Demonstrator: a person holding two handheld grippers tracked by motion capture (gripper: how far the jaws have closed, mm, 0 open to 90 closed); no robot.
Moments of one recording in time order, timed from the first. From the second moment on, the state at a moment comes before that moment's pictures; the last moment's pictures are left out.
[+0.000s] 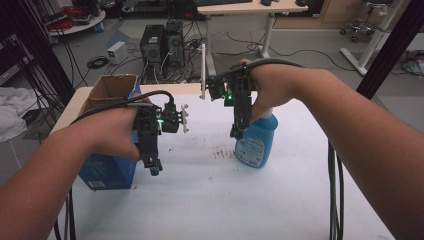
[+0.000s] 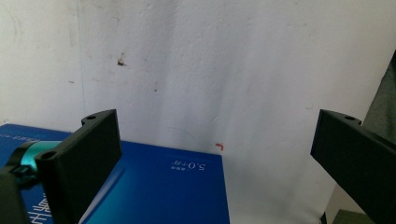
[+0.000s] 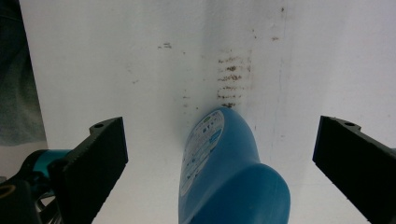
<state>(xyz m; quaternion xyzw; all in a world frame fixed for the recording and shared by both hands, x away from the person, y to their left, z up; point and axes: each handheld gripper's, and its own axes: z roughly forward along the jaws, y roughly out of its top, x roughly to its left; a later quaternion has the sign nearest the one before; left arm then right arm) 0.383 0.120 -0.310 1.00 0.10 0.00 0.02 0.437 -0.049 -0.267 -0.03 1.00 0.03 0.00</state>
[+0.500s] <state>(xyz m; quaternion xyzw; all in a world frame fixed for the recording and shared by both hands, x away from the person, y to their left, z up) 0.380 0.121 -0.312 1.00 0.09 0.00 0.02 0.437 -0.049 -0.271 -0.03 1.00 0.02 0.00</state>
